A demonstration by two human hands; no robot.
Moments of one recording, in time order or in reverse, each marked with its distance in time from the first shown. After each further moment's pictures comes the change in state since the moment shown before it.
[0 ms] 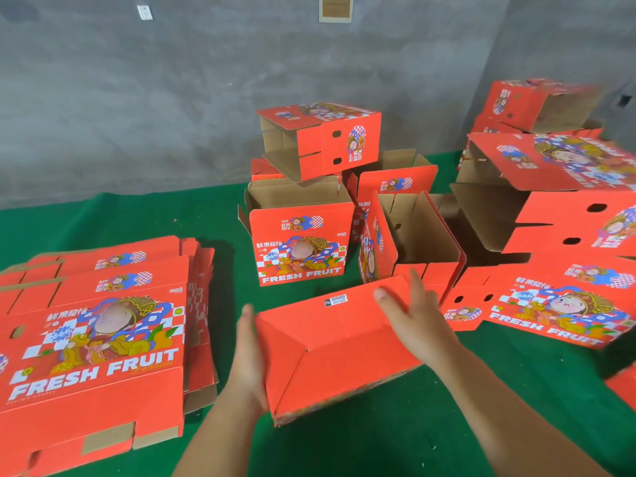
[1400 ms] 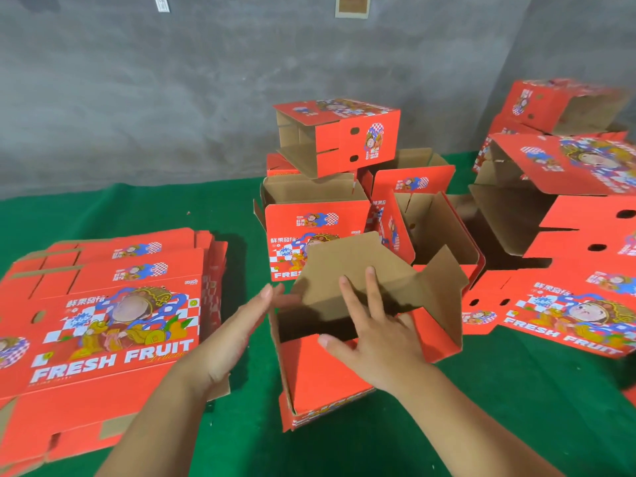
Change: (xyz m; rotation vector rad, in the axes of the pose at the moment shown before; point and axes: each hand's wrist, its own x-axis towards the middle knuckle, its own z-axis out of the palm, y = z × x) left_hand -0.017 0.073 -0.013 0.725 -0.224 0.286; right_hand -0.031 -0.043 0.064 -0.512 -0.004 -0.486
